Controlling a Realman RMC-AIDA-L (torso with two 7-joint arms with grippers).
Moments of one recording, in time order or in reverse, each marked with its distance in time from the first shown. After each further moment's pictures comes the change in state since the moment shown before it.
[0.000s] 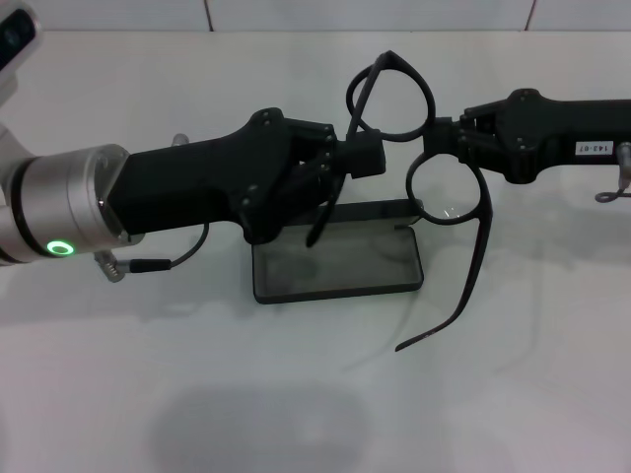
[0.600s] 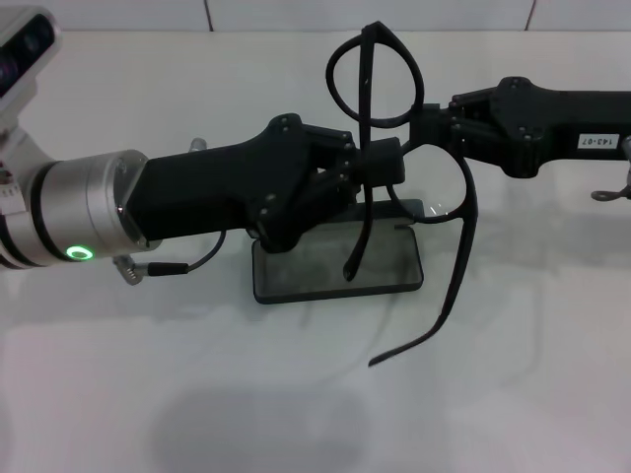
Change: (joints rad) left arm -0.026 -0.003 0.020 -0.053 -0.006 -0.001 0.058; right arm 0.002 -0.001 -0.033 0.028 0.125 -0.083 0.000
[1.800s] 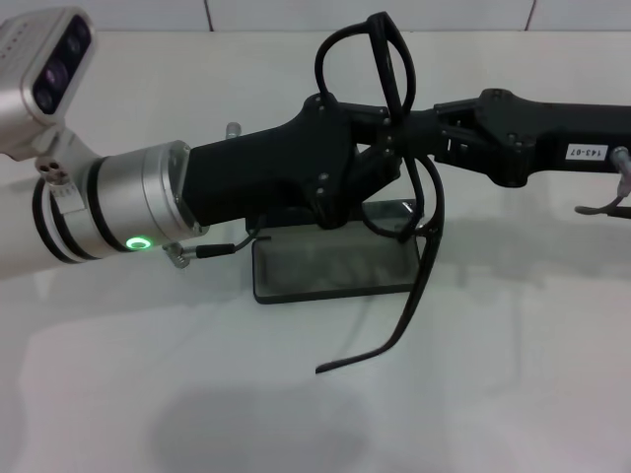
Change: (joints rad) left arm -0.053 -0.015 0.042 -0.116 -0.075 -0.114 0.171; right arm 0.003 0.005 -0.065 0.075 0.107 -0.023 0.000
